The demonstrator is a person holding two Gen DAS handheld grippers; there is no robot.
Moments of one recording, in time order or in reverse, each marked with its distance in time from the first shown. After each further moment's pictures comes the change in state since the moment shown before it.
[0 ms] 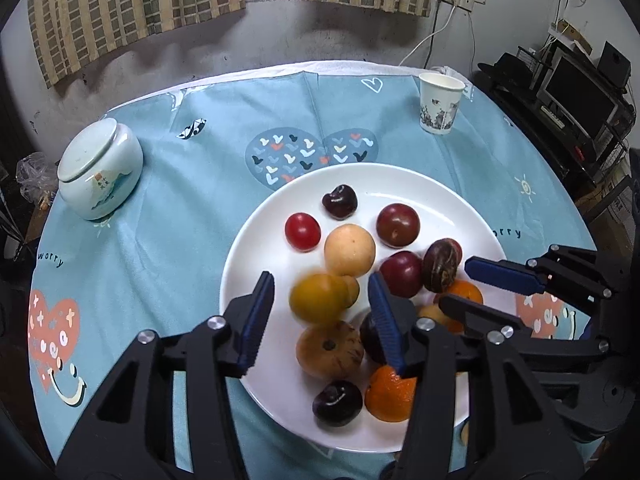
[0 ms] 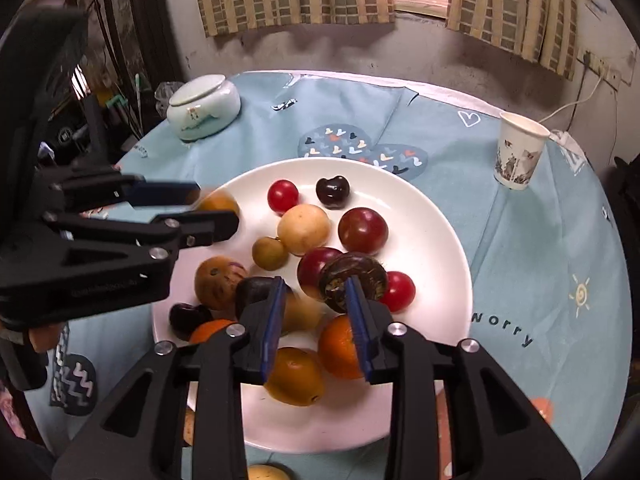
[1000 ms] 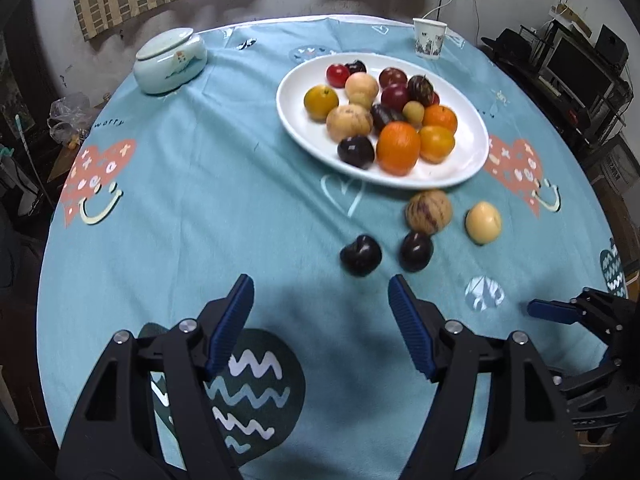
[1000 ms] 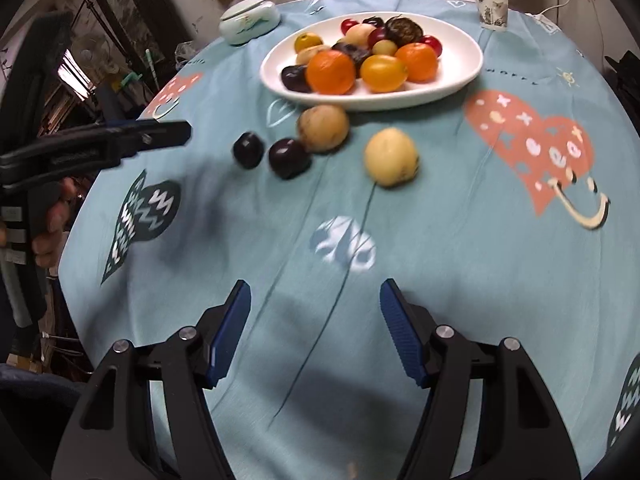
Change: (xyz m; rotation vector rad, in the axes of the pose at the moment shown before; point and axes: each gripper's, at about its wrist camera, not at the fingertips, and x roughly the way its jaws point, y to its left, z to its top) left arm -0.093 0.008 -0.180 -0.038 0.082 0.046; right arm -0.088 0.081 -0.192 0.153 0.178 0.088
